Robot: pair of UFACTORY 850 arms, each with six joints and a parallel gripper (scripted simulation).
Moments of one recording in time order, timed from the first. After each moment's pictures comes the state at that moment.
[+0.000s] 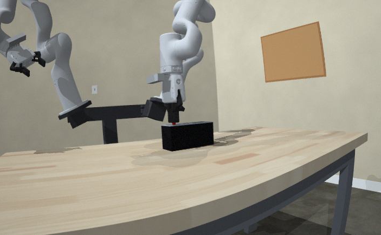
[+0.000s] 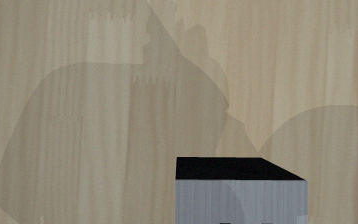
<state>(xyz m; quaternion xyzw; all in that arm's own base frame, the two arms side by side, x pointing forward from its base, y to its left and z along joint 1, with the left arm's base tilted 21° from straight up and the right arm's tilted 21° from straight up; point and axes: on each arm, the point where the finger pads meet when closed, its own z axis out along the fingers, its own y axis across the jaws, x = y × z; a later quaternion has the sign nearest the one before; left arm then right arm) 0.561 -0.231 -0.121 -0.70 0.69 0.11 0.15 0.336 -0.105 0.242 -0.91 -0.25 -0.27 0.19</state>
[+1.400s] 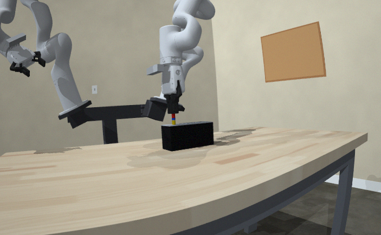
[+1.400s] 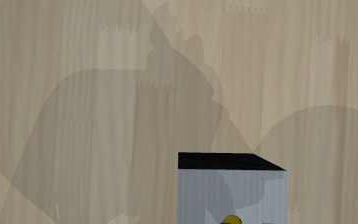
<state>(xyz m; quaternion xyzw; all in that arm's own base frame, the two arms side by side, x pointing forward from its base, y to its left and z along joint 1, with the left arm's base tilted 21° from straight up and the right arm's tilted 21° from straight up) 0.559 -0.243 -0.091 -0.70 0.69 0.11 0.15 0.336 -0.105 0.242 -0.91 -0.25 -0.27 0.19</state>
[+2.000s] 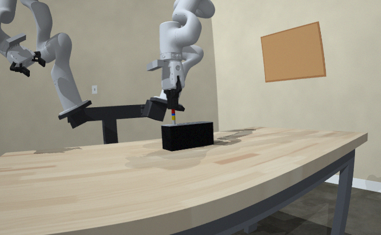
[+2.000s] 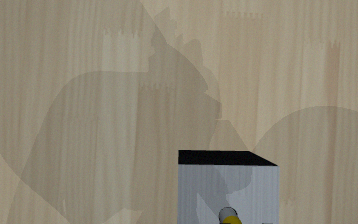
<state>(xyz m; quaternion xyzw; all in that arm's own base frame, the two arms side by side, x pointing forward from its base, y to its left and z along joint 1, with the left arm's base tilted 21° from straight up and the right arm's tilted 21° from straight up) 0.558 -0.248 -0.075 -0.70 0.69 0.11 0.15 0.336 -0.105 0.242 -0.91 -0.25 -0.27 0.19</state>
